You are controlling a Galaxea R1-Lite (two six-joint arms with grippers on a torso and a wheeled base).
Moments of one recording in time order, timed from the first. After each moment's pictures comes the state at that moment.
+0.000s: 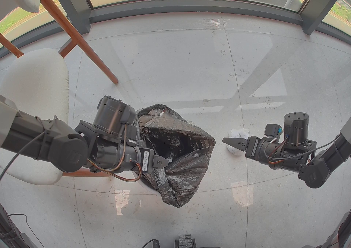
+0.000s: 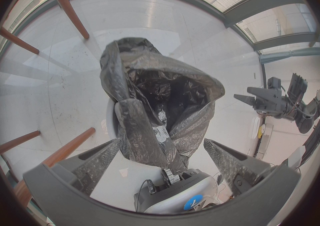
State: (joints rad) left arm -0.55 1.85 -1.03 -0.03 -0.02 -0.29; right arm 0.41 1.92 -0.61 -0.90 0.24 0.62
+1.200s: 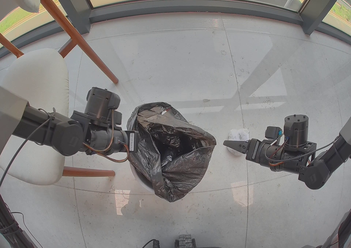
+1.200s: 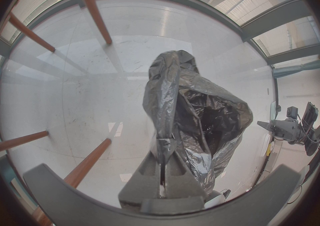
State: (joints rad) left arm -0.41 1.93 -1.10 -0.10 -0.01 -0.27; right arm 0.41 1.92 -0.59 -0.90 0.25 0.62
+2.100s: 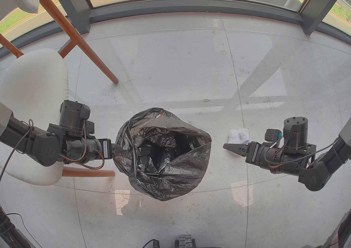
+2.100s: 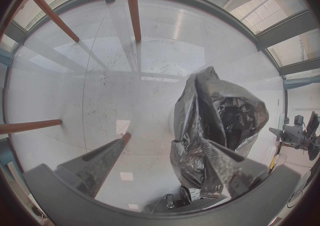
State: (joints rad) left arm -0.24 1.84 -0.88 -0.22 -0.01 -0.27; right arm 0.41 1.93 -0.58 -0.90 0.24 0.62
